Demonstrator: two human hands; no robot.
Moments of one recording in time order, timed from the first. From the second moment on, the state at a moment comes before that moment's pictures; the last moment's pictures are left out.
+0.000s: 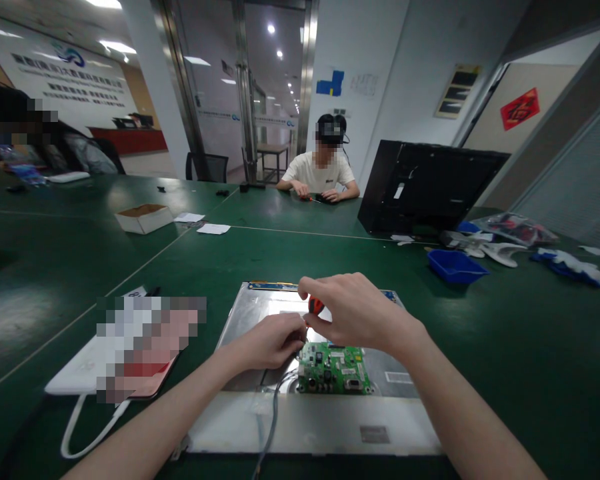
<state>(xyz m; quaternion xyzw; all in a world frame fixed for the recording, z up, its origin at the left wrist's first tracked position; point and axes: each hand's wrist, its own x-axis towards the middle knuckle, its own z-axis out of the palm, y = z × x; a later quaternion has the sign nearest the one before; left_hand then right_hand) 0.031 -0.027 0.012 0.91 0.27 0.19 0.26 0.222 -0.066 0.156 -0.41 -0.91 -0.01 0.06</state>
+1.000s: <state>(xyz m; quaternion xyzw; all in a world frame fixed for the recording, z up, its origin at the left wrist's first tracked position) 0.033 -0.027 0.011 0.91 0.29 0.16 0.24 0.220 -0.063 0.151 -0.44 -0.90 -0.06 0.06</state>
